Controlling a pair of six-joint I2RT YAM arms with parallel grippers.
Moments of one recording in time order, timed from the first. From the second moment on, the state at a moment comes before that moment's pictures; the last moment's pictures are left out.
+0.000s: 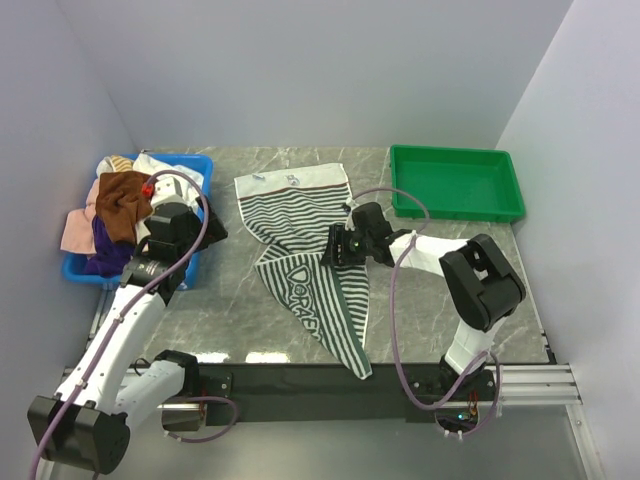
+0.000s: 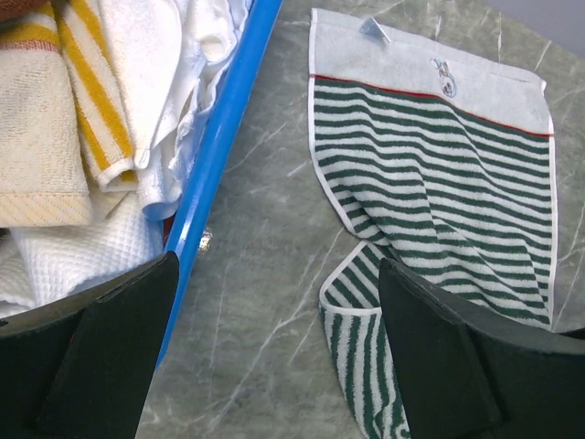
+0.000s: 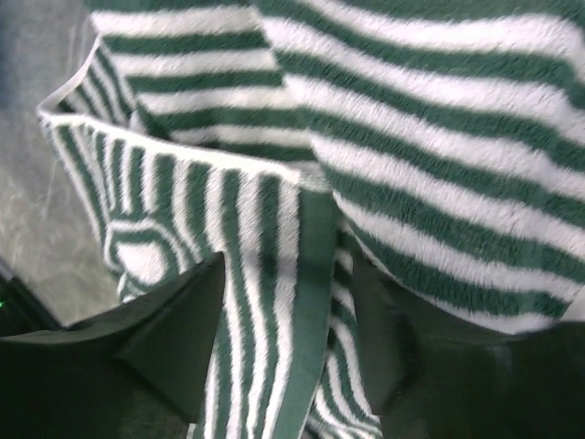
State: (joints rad) left arm -0.22 0.91 0.84 -0.42 -0.29 -0.50; right arm 0.54 1.75 0.94 0.00 -0.33 0.50
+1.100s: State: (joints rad) left arm -0.19 0.95 0.84 -0.40 -0.26 -0.49; right arm 0.55 1.79 0.94 0.12 -0.46 0.46
